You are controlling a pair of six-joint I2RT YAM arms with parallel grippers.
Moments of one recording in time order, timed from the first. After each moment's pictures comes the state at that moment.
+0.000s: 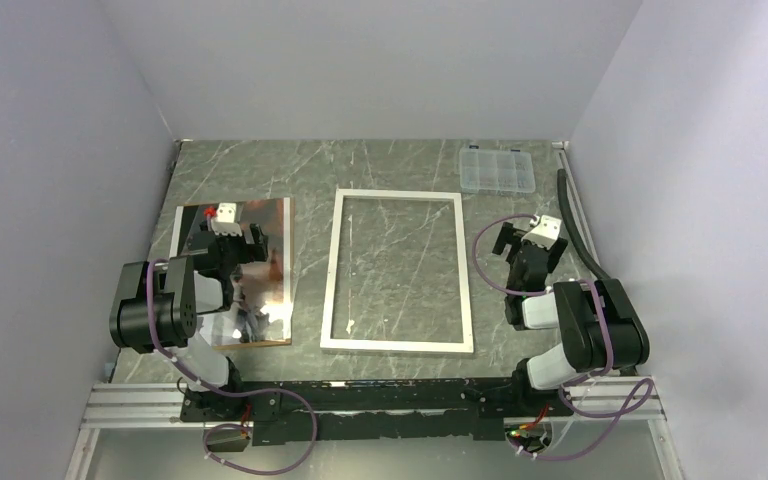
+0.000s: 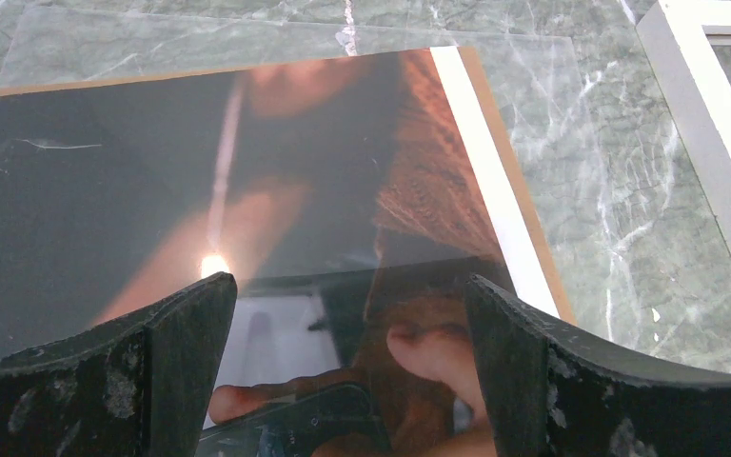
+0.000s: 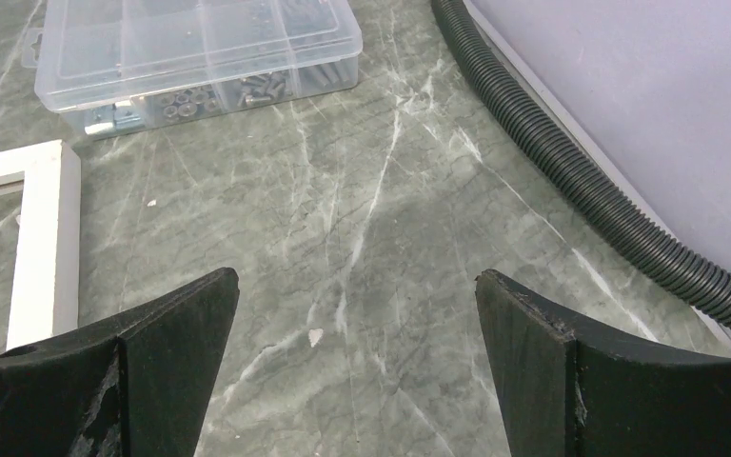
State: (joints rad) left arm 0.15 1.64 0.38 0.95 0.29 0.01; right arm 0.06 1.49 0.23 1.11 0.42 0.07
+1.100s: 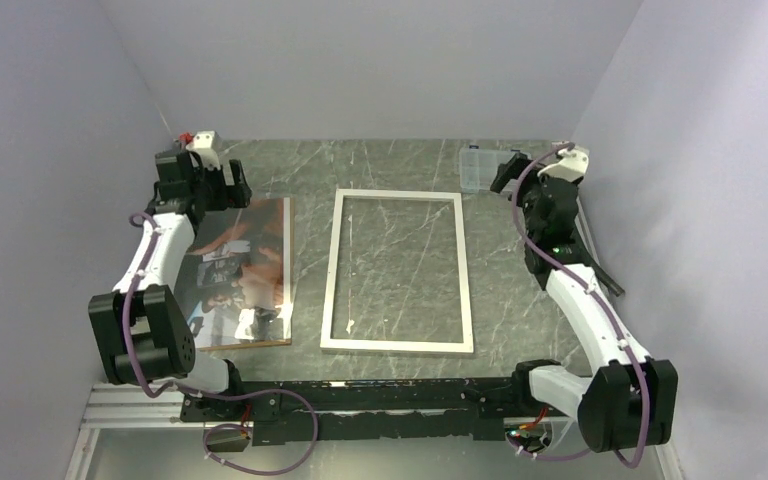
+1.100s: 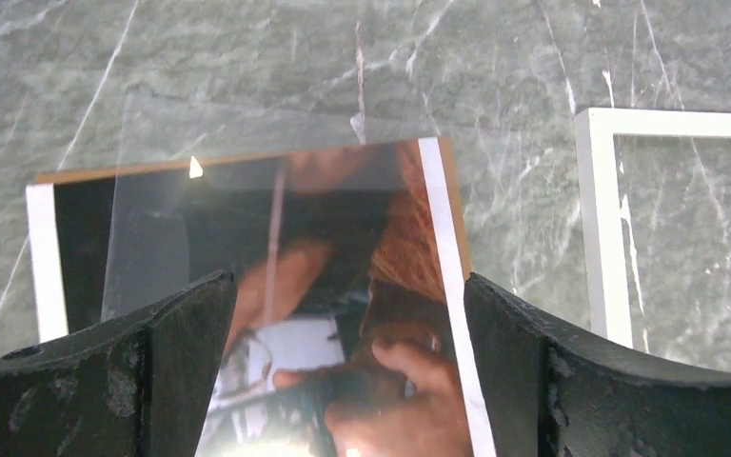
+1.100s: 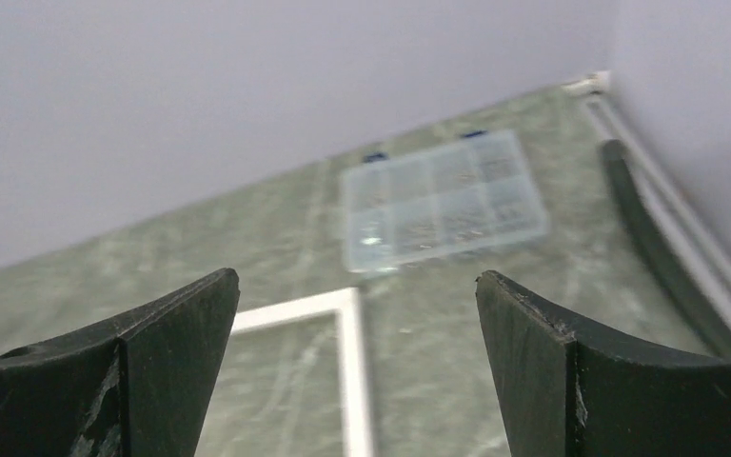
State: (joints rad) left arm 0.17 1.45 1.05 -0.13 0.27 0.01; right arm 0.10 1.11 0.76 0.26 0.28 0.27
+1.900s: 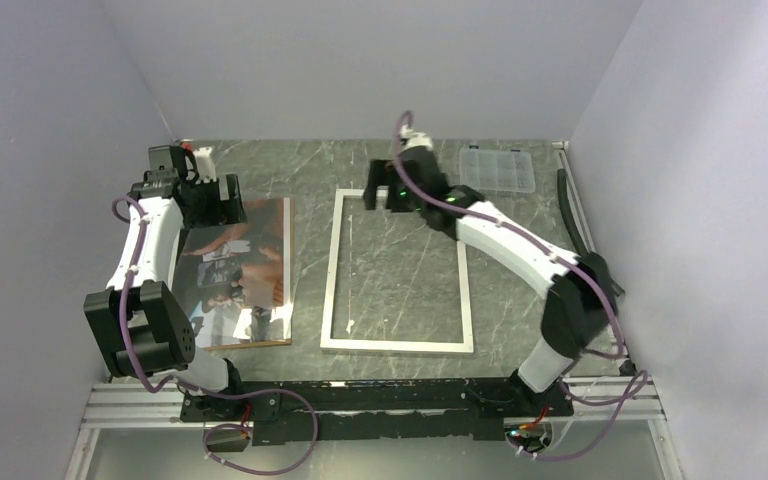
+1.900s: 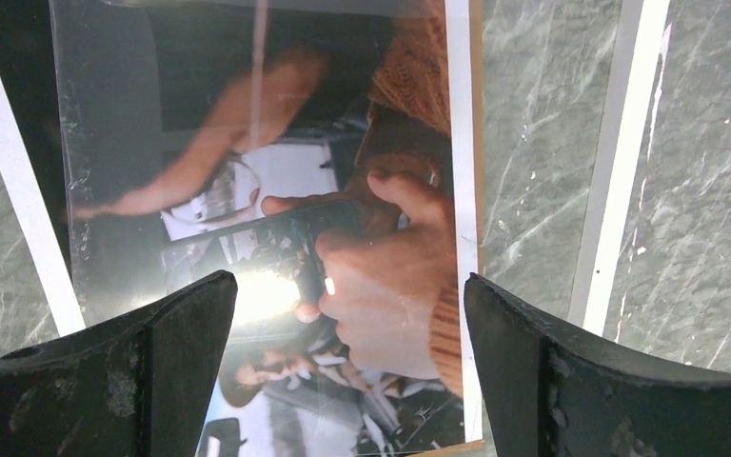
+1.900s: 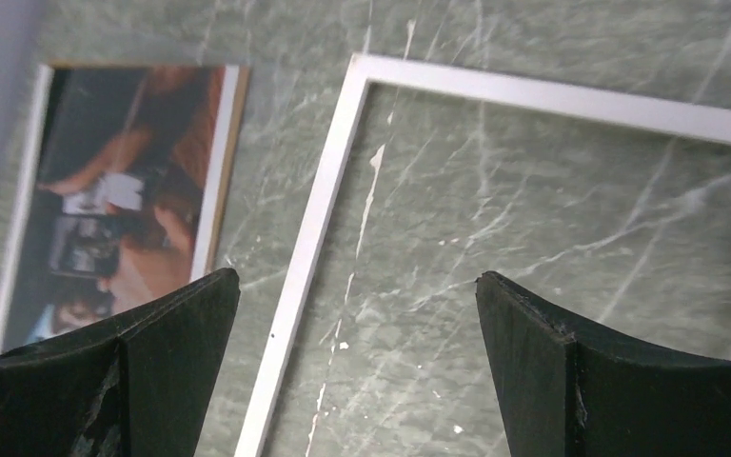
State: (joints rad) left arm 0.20 1.49 1.29 -0.75 0.26 0.06; right arm 0.62 1.59 1.35 -0.27 0.11 0.51
